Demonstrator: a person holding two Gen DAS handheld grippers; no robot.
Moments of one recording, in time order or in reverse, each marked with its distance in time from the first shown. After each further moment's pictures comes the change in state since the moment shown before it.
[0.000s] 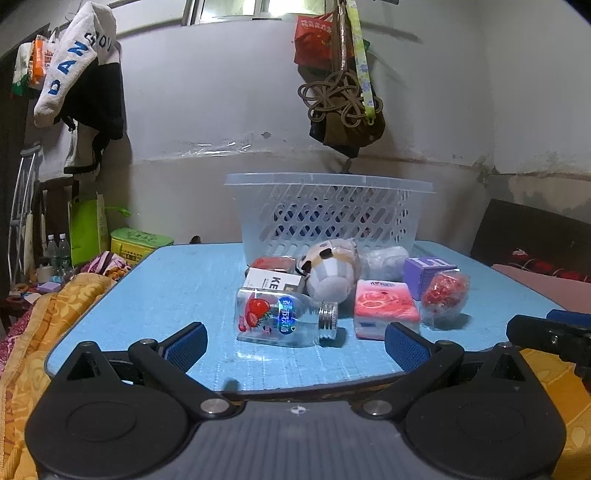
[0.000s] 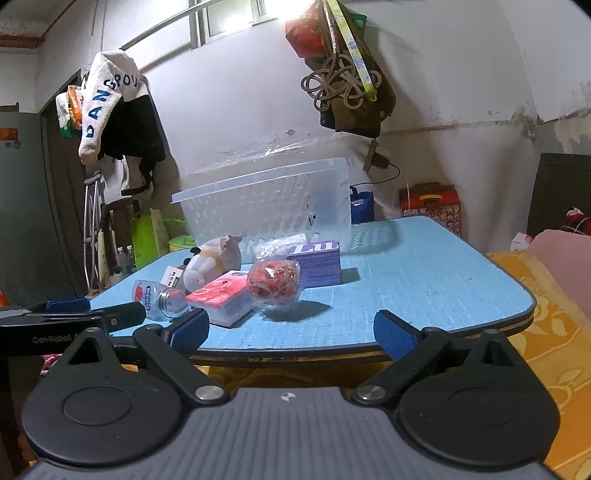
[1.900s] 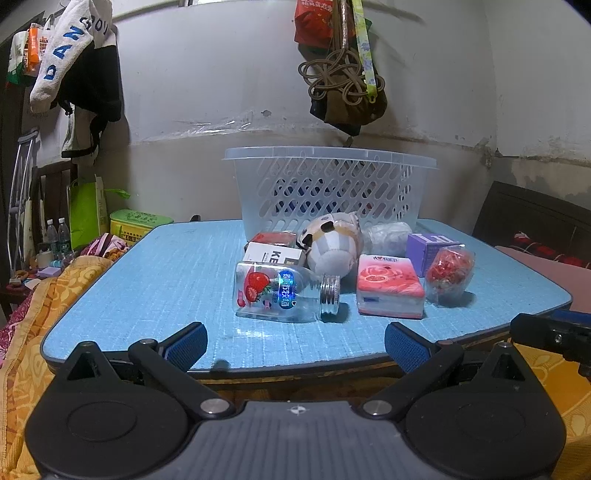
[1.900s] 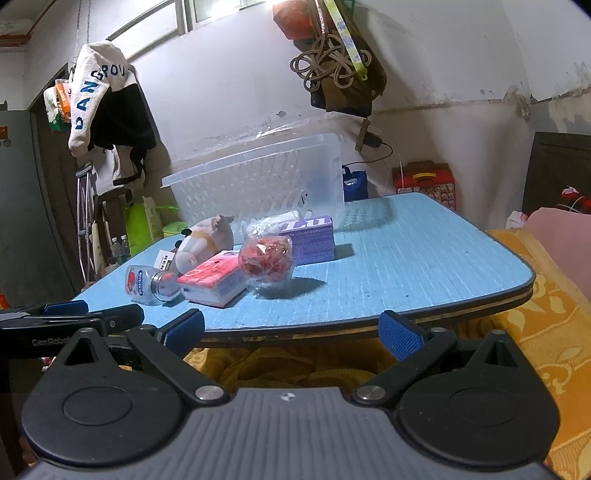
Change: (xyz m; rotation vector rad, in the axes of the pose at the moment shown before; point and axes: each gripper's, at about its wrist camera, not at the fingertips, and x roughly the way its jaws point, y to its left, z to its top) left arm 0.005 0.000 -0.005 -0.001 0.069 0.010; right arm 0.005 -0.001 -0.007 0.033 0.061 -0.018
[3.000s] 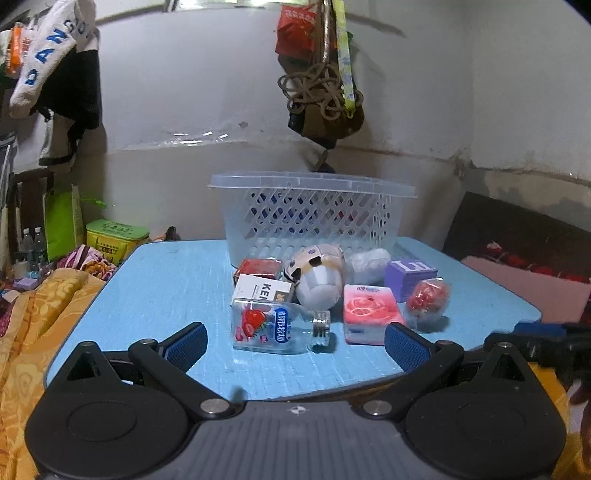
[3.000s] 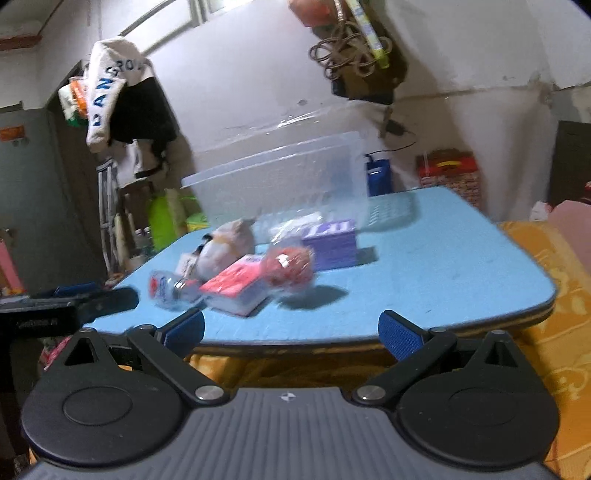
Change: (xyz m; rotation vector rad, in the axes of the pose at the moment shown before) left arm -0.010 0.017 0.027 0.010 -0.009 -0.103; right arm 0.000 -0.004 0.024 0.011 0.049 0.088
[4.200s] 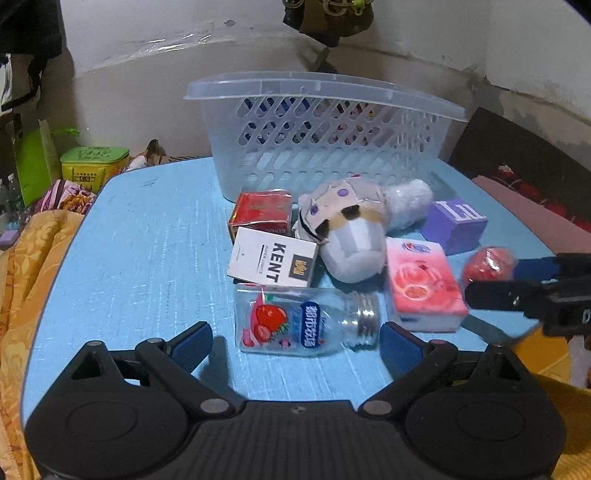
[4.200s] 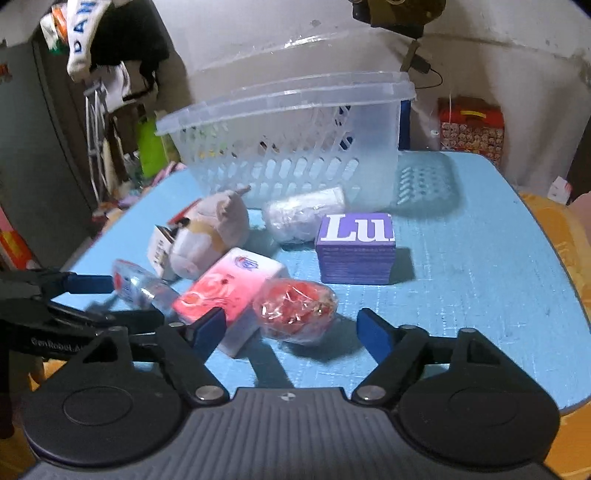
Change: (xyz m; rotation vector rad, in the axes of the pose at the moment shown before) left arm 0.095 0.022 0.030 0.002 0.373 -0.026; right arm 0.095 0.014 0.051 -0.076 0.326 -0.024
